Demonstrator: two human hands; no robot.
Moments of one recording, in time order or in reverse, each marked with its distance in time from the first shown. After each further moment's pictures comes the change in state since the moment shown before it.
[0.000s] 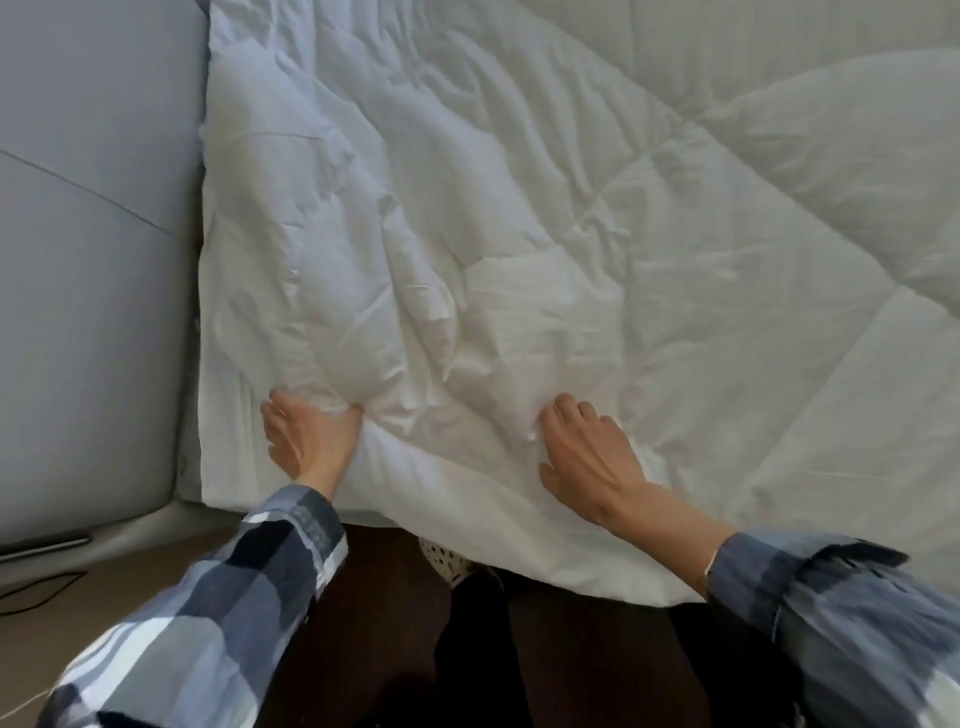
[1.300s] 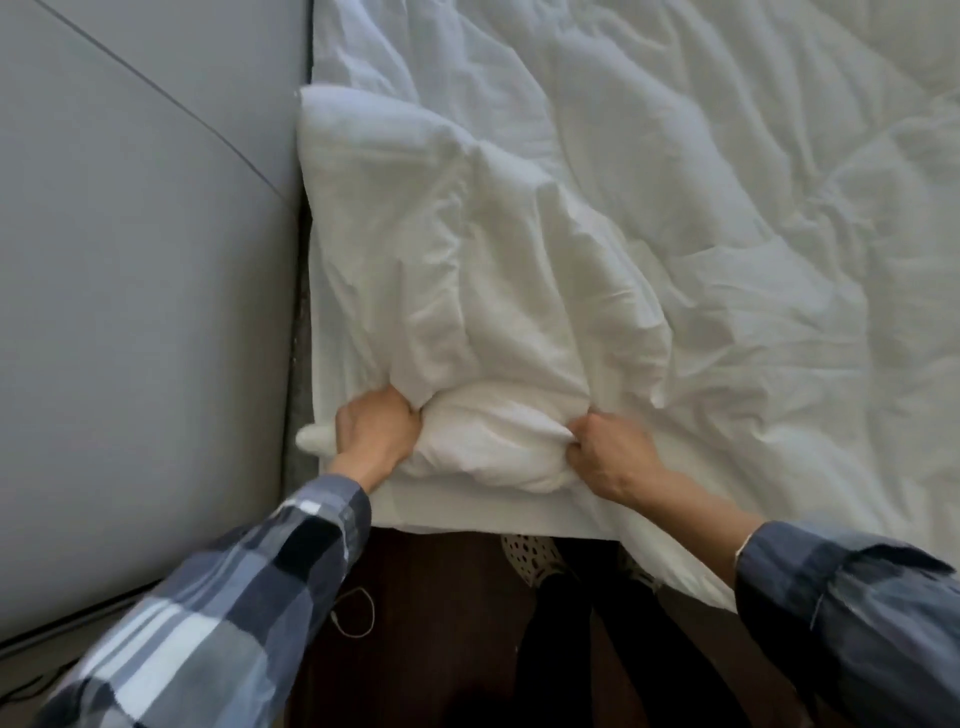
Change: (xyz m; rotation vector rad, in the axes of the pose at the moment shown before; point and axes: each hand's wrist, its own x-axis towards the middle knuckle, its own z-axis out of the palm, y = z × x) left_hand 0.182 -0.088 -0.039 0.673 -0.324 0.616; right_hand 0.137 -0.193 0.046 0.221 -0.251 0.213
